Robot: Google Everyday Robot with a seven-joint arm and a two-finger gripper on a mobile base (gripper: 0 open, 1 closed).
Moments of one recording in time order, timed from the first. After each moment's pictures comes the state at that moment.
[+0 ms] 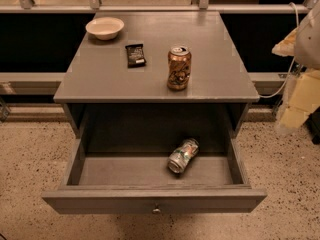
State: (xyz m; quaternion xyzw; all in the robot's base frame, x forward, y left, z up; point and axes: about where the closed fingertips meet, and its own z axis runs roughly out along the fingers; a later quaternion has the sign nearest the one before) arm 0.438 -0.217 0.976 -0.60 0.78 -0.03 0.16
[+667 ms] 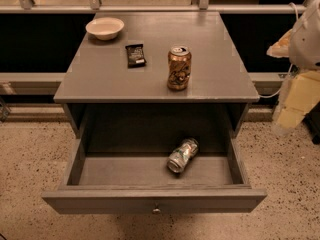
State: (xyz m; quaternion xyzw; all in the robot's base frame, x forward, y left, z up) arm 0.441 -0.212 0.972 -0.61 0.77 -0.03 0.15
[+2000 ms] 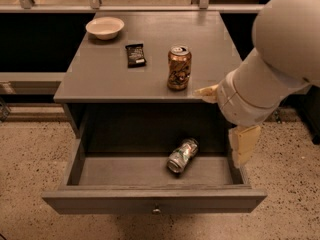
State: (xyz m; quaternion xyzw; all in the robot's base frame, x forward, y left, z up) arm 0.445 -0.130 0.869 -0.83 0.54 -0.07 0.16
